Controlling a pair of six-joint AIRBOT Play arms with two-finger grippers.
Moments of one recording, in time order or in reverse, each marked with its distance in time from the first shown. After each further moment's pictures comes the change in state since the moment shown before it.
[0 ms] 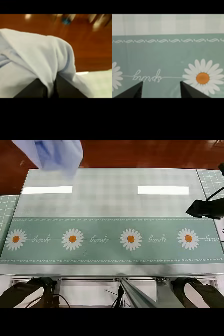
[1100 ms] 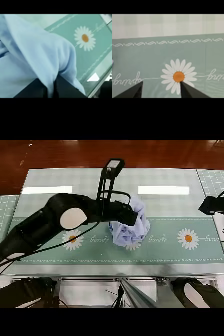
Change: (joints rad) left arm -0.677 -0.151 -0.504 -0.013 0.094 -0.197; right arm 0.000 0.000 0.080 -0.160 0.012 0.027
